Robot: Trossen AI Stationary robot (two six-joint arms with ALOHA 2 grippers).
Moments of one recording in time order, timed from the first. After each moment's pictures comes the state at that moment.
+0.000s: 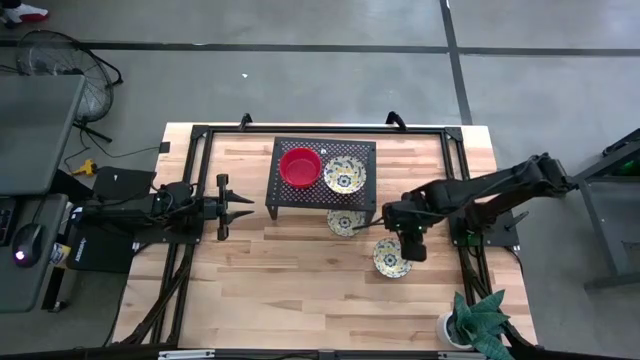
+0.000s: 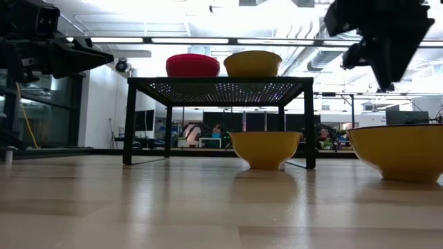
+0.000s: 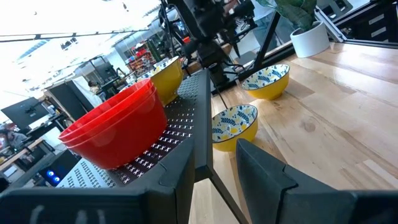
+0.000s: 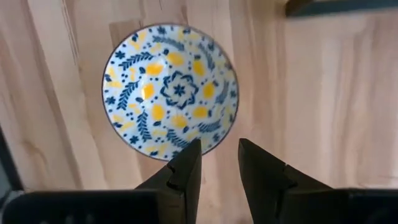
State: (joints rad) left arm 0.03 0.01 0.01 0.00 0.01 0.49; right arm 0.18 1.34 1.06 -1.12 -0.10 0.35
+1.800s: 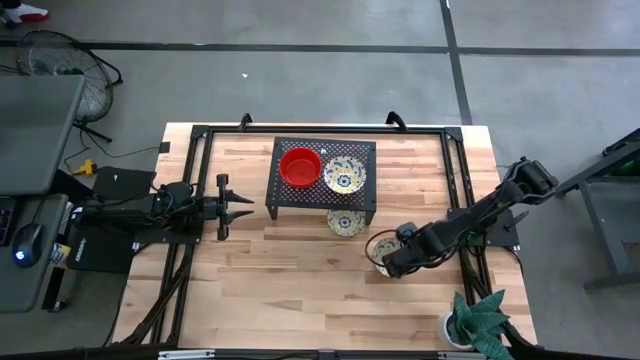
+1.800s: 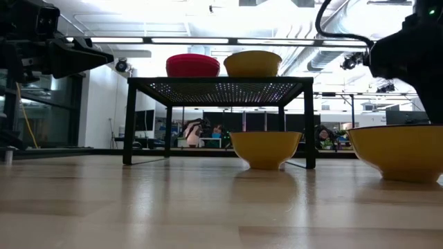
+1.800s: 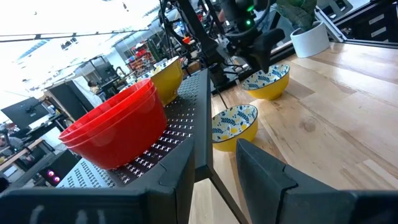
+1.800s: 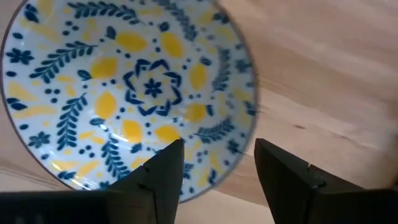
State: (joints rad) left arm 0.03 0.01 0.01 0.00 0.01 0.49; right arm 0.50 1.49 0.92 -0.98 0.01 1.70
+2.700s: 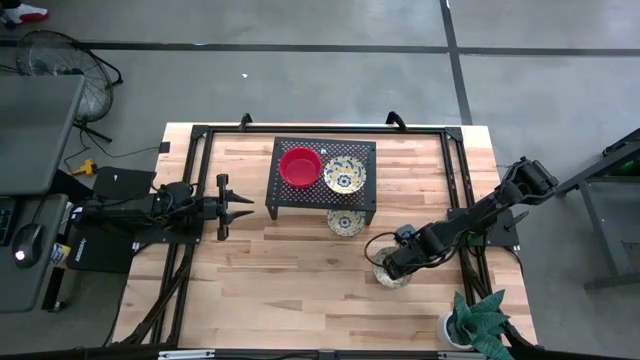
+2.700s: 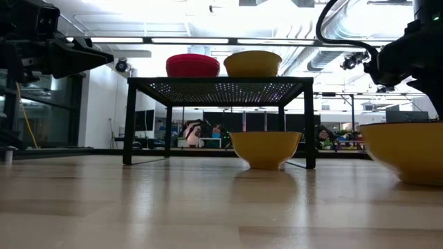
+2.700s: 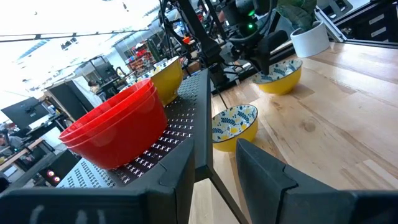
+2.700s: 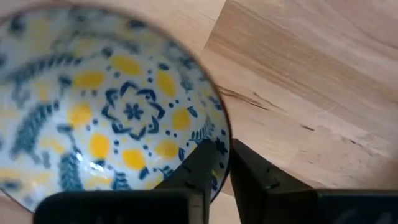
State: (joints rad) left arm 0.03 0.01 0.01 0.00 0.01 0.49; right arm 0.50 1.49 0.88 -0.90 -0.03 1.64
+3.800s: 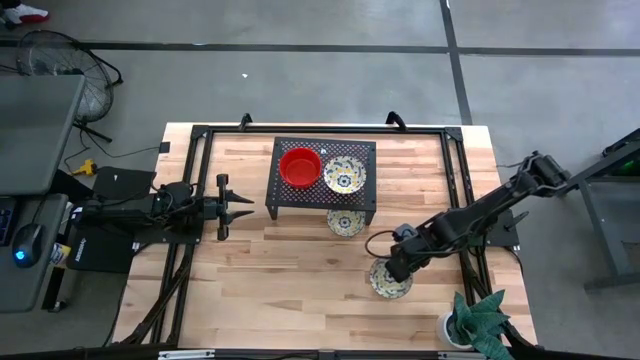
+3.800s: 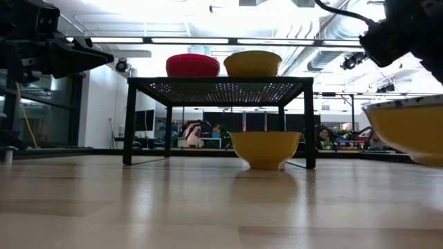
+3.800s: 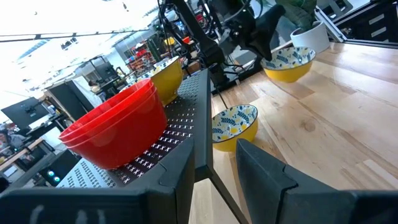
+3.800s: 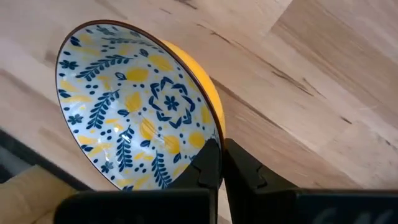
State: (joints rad) left arm 0.03 0.01 0.01 0.00 0.01 0.49; right arm 0.47 1.35 0.88 -0.83 -0.13 1.48
